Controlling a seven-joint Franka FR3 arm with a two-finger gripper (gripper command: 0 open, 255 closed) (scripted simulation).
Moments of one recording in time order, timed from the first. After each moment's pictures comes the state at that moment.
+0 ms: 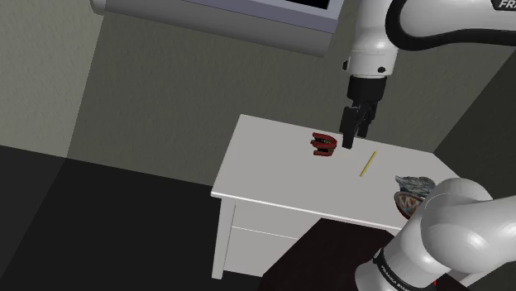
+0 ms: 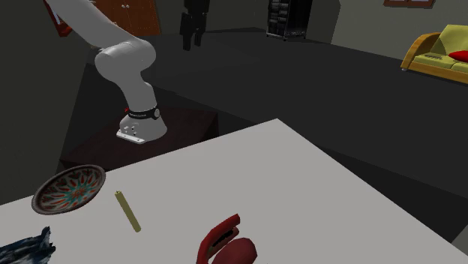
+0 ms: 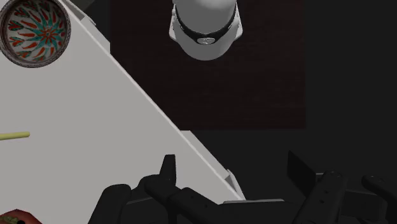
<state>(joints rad) 0.01 -0.78 0.06 -2.45 0.00 1.44 0.04</state>
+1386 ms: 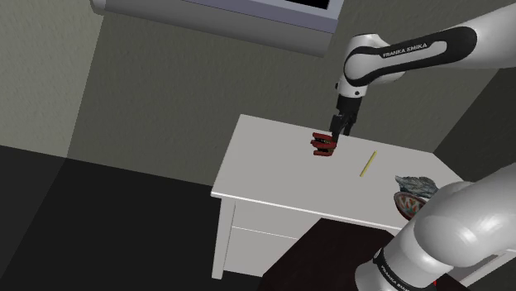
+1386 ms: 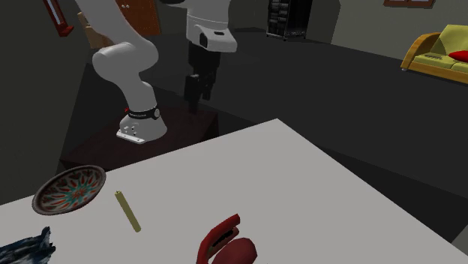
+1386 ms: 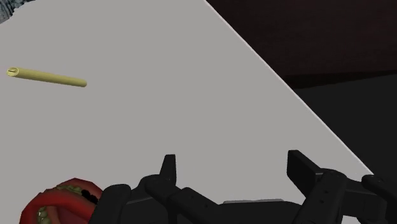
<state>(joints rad) -0.14 -0.37 -0.27 -2.40 -0.22 1.90 -0.28</state>
